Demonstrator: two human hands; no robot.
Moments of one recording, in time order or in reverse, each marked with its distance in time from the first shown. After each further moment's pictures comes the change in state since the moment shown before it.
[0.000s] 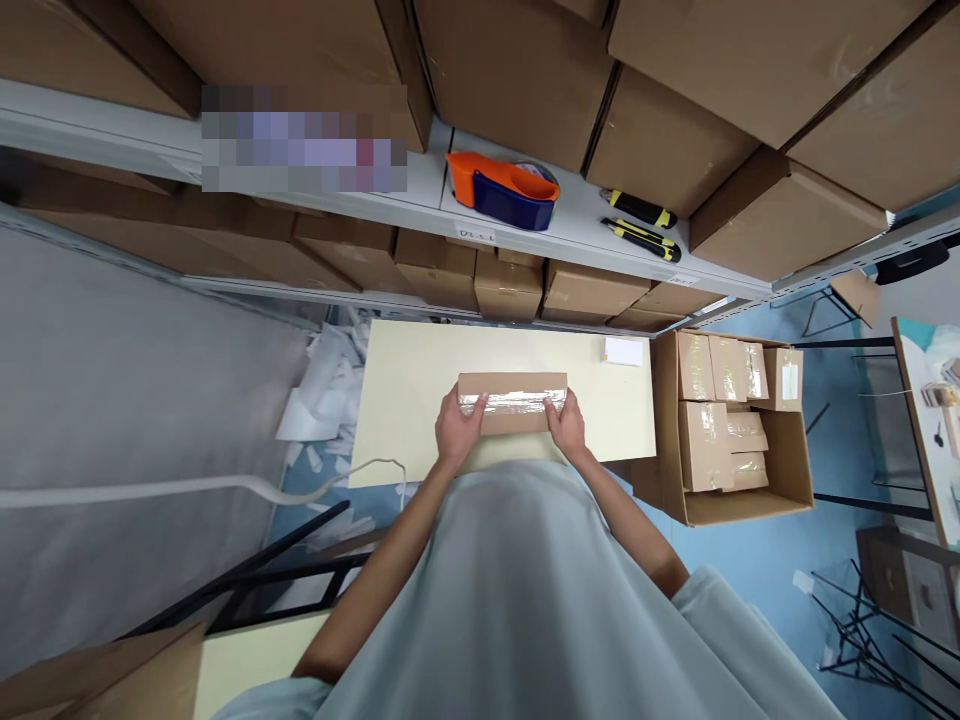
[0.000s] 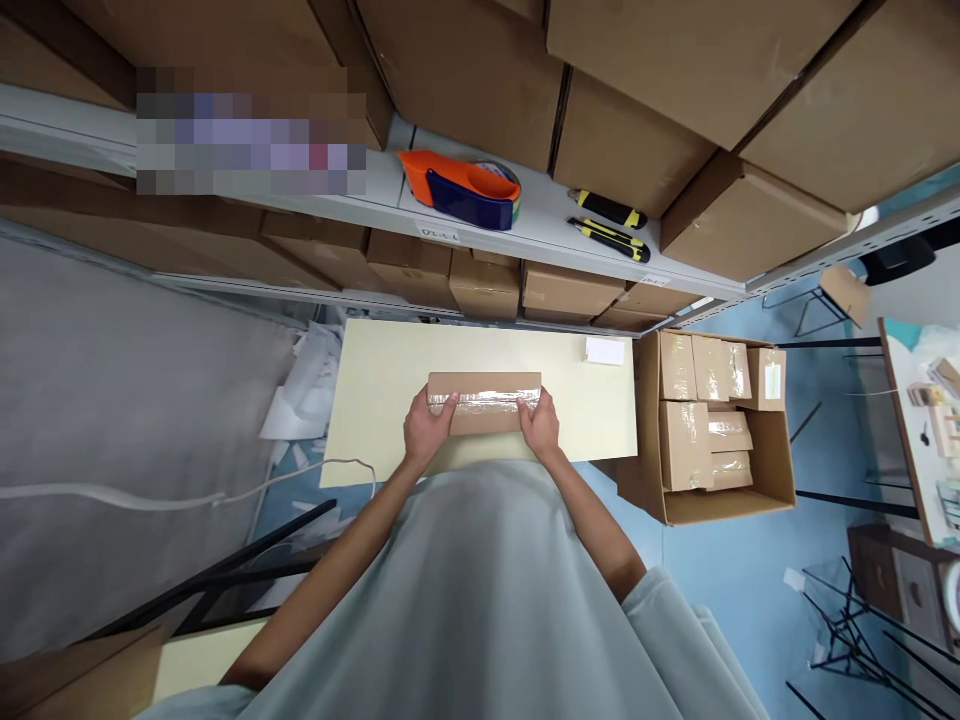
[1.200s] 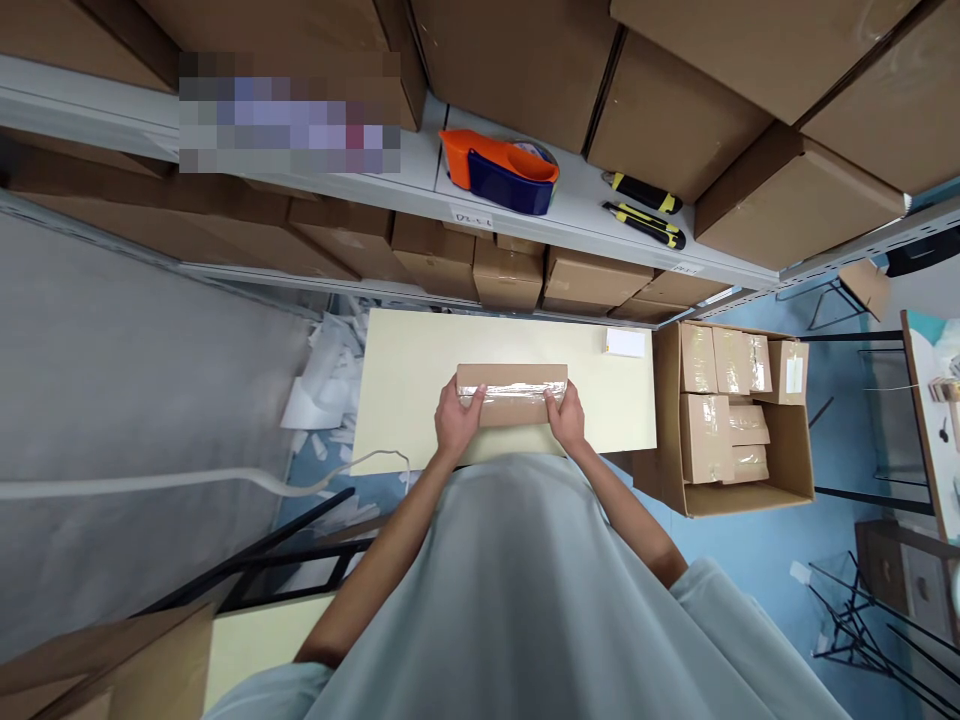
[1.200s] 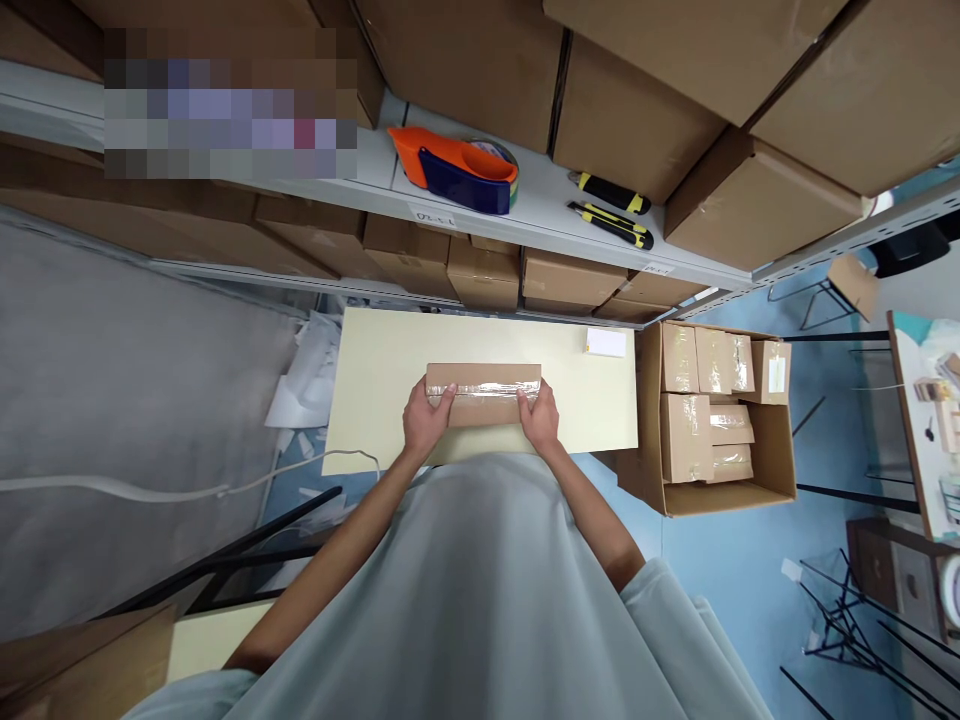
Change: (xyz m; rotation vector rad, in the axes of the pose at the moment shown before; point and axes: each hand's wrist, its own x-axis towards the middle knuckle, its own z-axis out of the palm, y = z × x) left_hand -0.004 0.001 0.000 -0.026 0.001 -0.014; right_hand -0.003 -0.003 -0.002 -0.017 0.001 0.000
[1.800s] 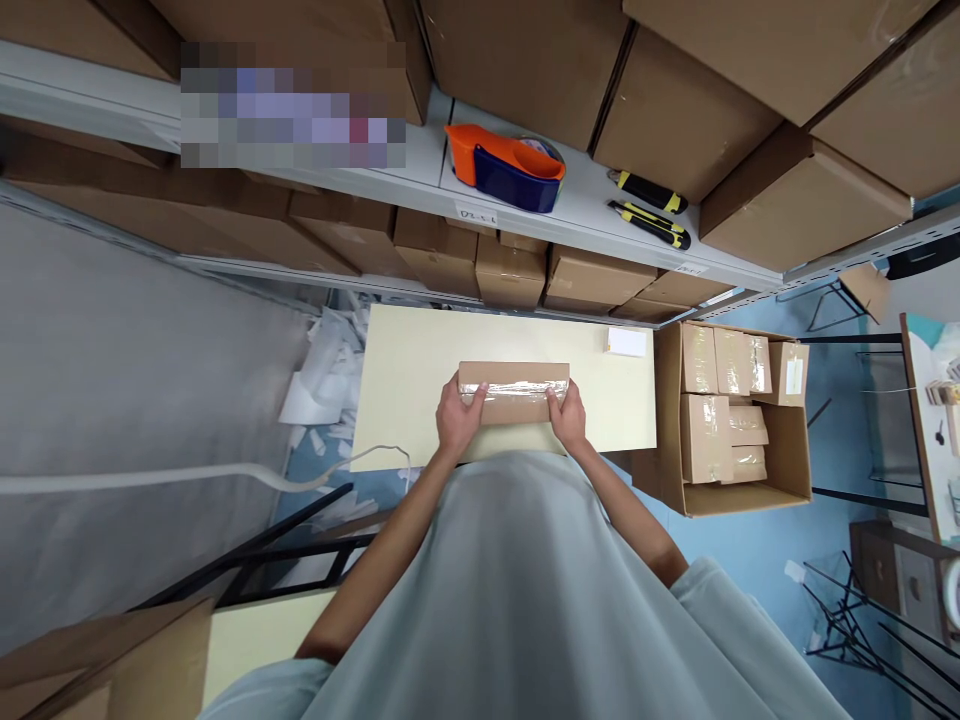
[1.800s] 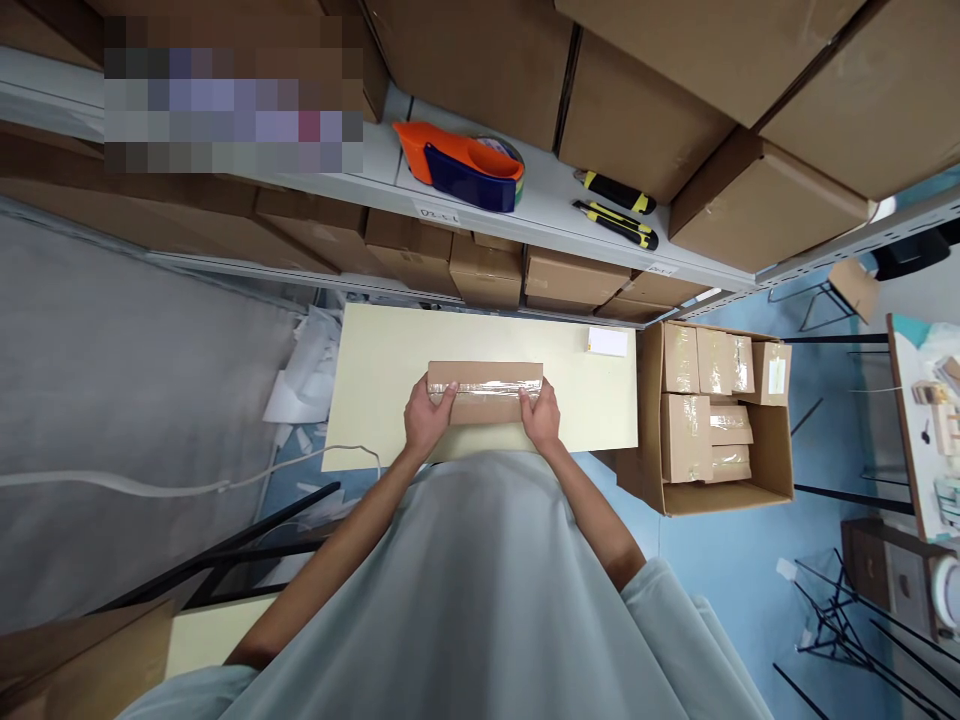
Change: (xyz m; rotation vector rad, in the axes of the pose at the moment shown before) left_hand -0.001 0.000 0.000 -0.023 0.006 0.011; right_hand -0.001 -0.002 0.000 -0.001 0.004 0.007
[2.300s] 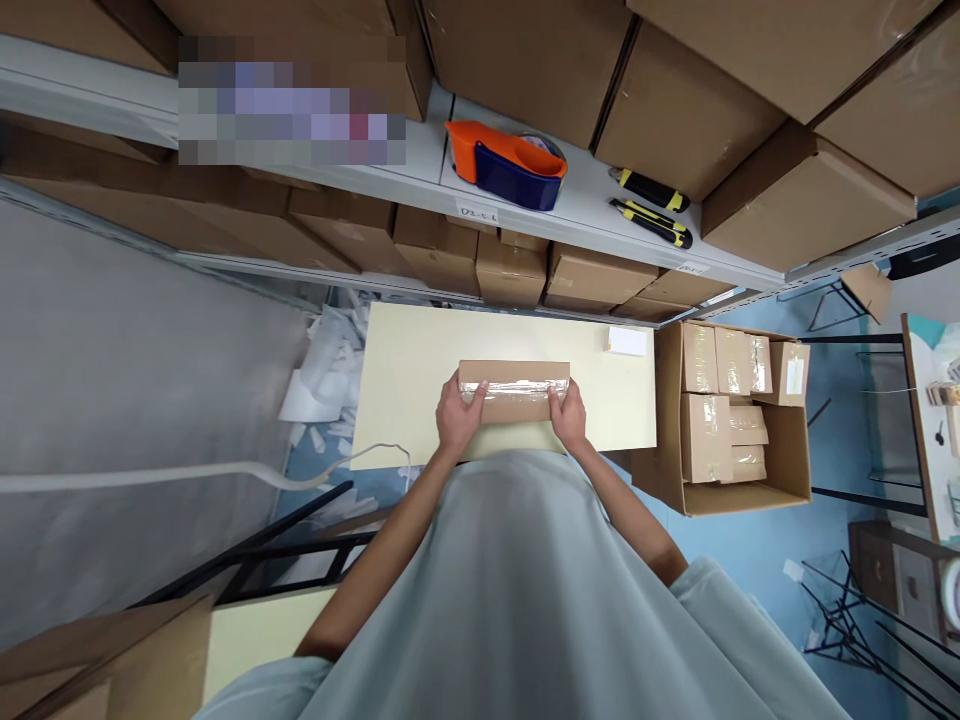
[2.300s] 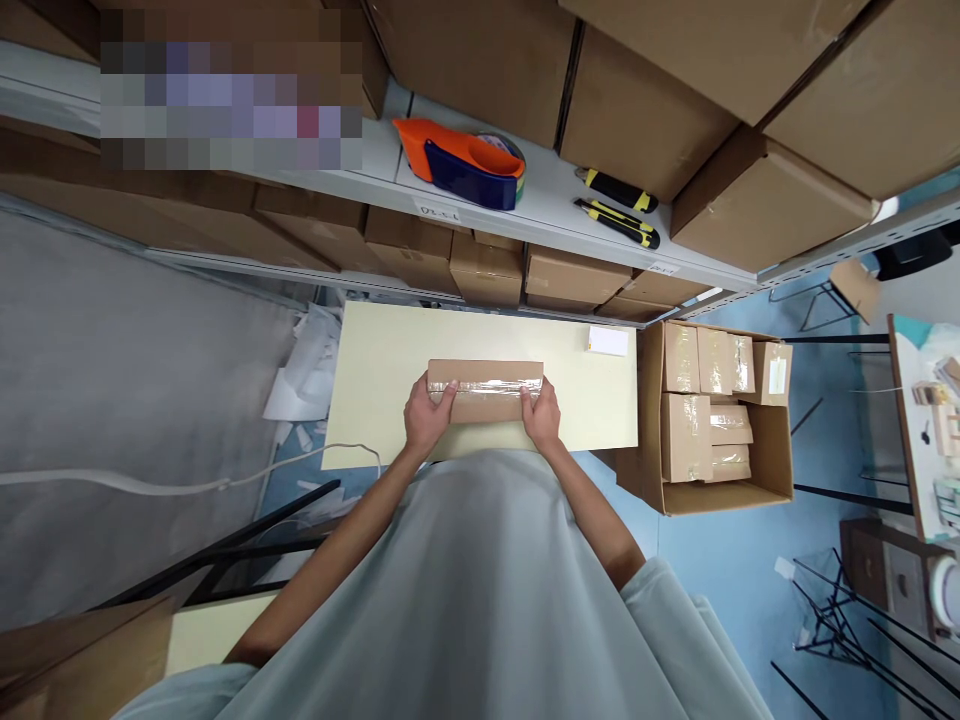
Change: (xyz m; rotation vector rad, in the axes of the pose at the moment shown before) left_hand 0.000 -0.002 0.002 0.018 0.004 0.008; right_hand 0.000 0.001 0.000 -0.022 0.003 0.005
